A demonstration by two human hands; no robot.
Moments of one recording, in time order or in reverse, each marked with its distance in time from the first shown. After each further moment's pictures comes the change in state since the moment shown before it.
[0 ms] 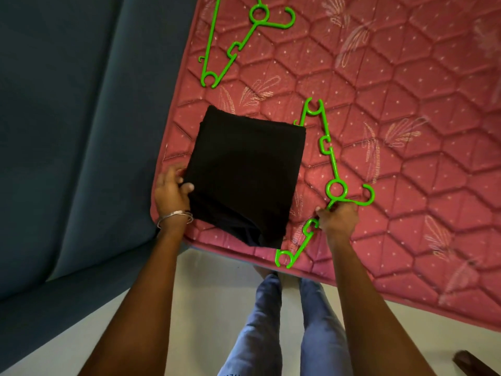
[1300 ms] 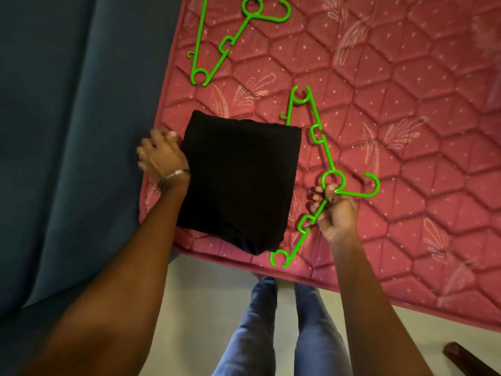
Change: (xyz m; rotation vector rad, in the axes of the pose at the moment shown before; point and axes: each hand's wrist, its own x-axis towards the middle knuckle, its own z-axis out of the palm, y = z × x) left_hand 0.079 0.038 0.025 0.221 0.223 -0.222; right_hand 0.005 -0.030 -0.005 1.175 -0.365 0.250
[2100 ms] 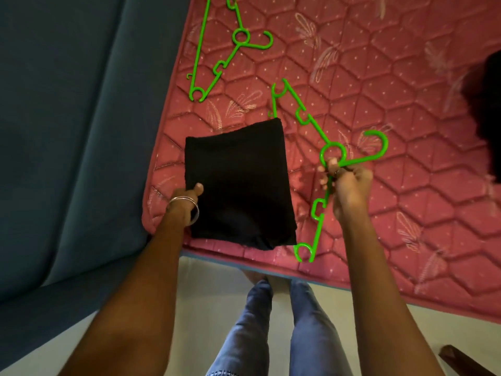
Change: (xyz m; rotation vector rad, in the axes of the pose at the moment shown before) left_hand -0.058 -0.046 0.014 -0.364 -0.714 -0.429; right_hand -0.055 -0.070 0.025 -0.376 -0.027 -0.407
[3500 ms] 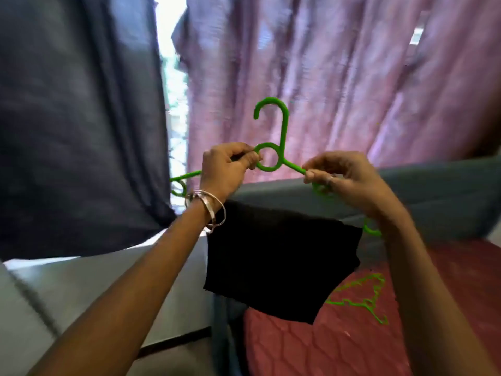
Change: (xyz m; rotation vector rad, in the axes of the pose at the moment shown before) left_hand -0.644 0.046 -0.299 -0.632 1.122 1.112; right_hand -0.421 -0.436 0.035 -0.529 -1.512 -1.402
